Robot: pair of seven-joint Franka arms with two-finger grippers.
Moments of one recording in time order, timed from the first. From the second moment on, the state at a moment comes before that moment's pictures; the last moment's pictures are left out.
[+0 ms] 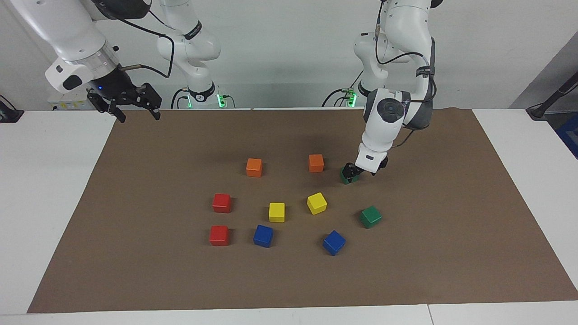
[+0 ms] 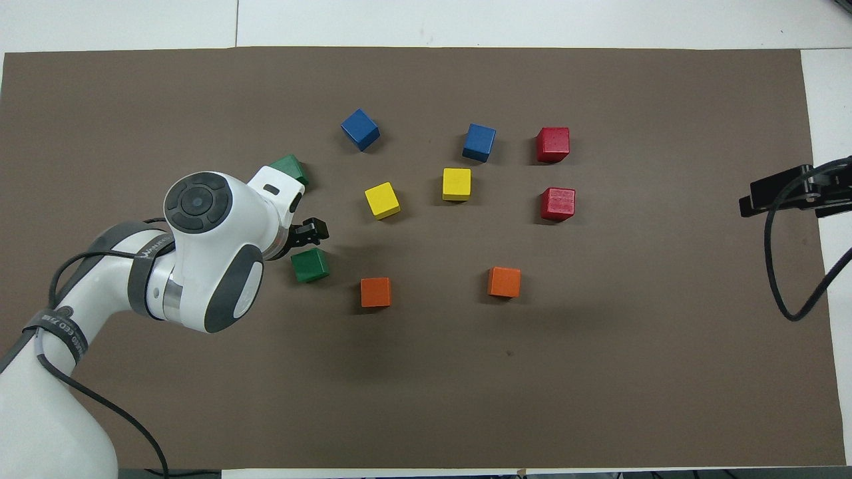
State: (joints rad) left arm -0.31 0.17 -0.08 -2.11 0.01 2.27 -0.62; right arm -0.01 0.01 -0.03 -1.53 0.09 1.47 -0.02
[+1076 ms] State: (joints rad) left arm -0.34 0.19 -0.07 -2.14 0.01 2.24 -0.65; right arm 0.25 0.31 -0.02 -1.83 0.07 2.07 0.43
